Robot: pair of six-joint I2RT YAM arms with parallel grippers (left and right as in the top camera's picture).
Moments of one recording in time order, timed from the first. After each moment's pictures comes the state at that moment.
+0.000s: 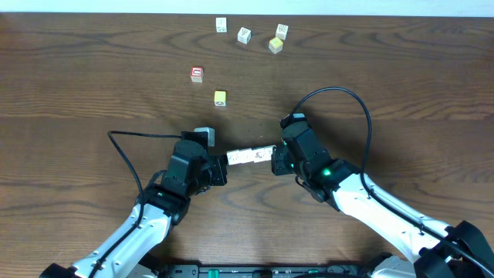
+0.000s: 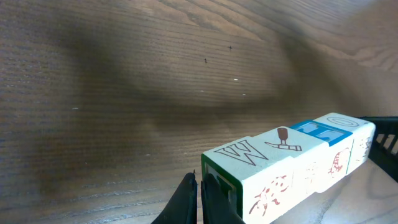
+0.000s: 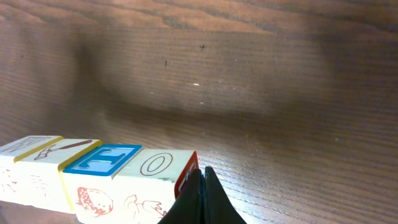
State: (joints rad) left arm -0.43 1.22 0.41 0.09 0.23 -0.57; right arm 0.65 1.46 0.75 -0.18 0.02 0.53
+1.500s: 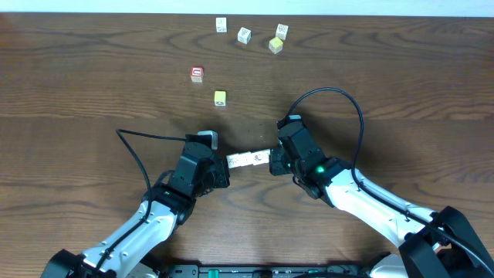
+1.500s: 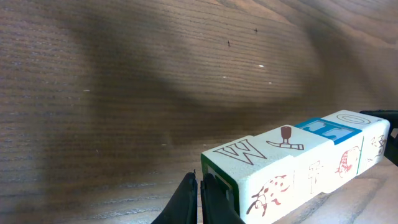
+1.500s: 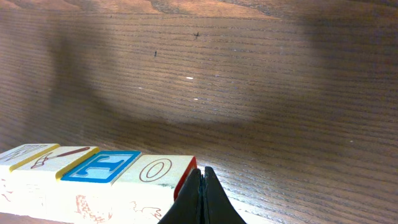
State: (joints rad) left arm -0.48 1.28 0.41 0.09 0.14 -0.59; right arm 0.65 1.53 0.75 -0.14 0.02 0.53
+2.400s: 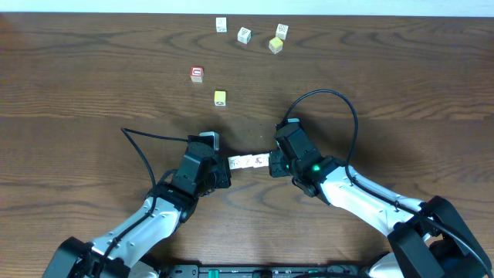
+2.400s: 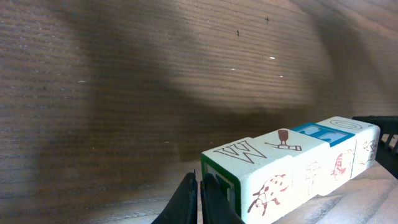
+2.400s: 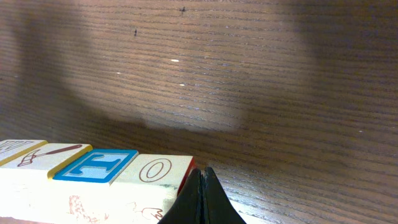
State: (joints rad) left arm -0.48 1.34 0.41 0.12 0.14 -0.59; right arm 0.65 1.59 0.75 -0.14 0.02 0.53
